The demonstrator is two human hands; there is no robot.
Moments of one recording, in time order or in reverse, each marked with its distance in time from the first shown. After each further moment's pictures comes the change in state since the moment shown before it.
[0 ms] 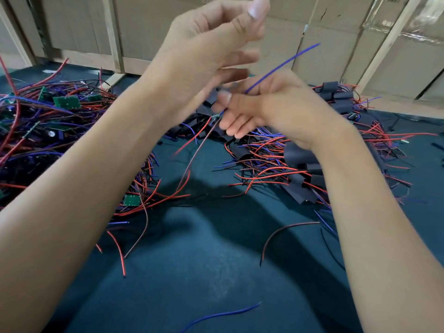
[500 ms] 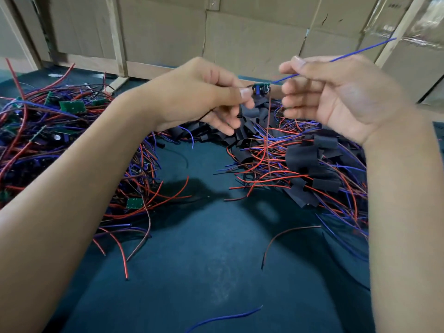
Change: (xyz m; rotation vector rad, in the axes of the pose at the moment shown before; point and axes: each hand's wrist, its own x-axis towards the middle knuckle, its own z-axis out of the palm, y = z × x) left_hand 0.001 -0.017 -0.025 0.368 -0.328 -0.272; right_hand -0.025 -0.002 -0.062 0.337 0.238 0.108
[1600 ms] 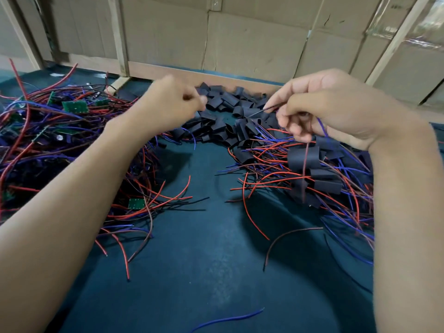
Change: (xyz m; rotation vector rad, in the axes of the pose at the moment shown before) left_hand 0.007 -0.050 -0.030 0.660 0.408 -0.084; right_hand -0.001 0.008 0.013 -0.344 -0.128 0.031
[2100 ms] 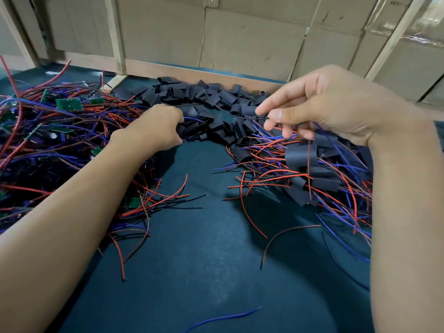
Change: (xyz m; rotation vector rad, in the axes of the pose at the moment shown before) left_hand 0.008 -0.040 0.032 0.489 -0.239 -0.072; right_hand -0.001 0.005 -0.011 -0.170 -0.093 -0.069
